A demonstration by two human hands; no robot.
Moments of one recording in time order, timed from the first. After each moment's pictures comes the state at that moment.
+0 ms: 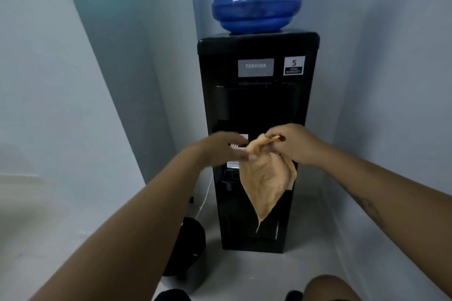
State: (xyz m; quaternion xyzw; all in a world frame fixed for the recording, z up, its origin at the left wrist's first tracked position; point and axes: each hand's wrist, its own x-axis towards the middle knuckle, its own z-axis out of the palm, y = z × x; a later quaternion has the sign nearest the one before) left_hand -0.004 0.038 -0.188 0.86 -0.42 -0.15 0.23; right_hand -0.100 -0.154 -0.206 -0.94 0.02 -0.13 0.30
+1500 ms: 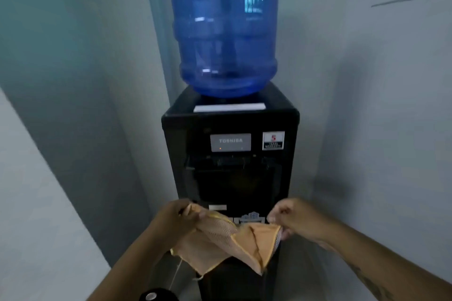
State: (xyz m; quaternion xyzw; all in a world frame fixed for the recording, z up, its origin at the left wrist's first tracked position) left_hand 0.073 0.013 -0.181 0.92 -0.26 -0.09 0.28; right_hand -0.079 -0.227 -0.185 -0.82 0.23 0.00 0.52
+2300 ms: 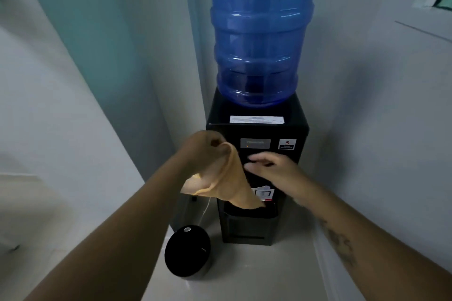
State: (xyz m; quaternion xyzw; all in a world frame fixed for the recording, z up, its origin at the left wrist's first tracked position) left_hand 0.041 0.041 0.084 0.89 -0.30 -0.12 0.31; right_hand -0.087 -0.122 0.034 -0.81 0.18 -0.02 0.55
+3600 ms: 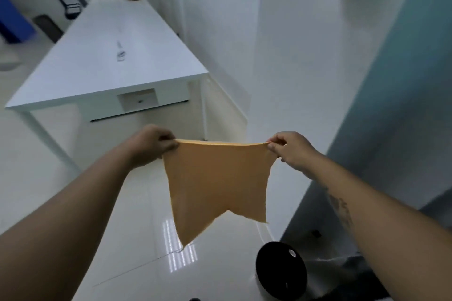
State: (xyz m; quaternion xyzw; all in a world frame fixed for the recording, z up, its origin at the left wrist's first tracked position) left_hand -0.023 0.481 0.076 0.93 0.23 0.04 0.28; right_hand 0.167 0.201 0.047 -0.87 -0.25 0.16 0.39
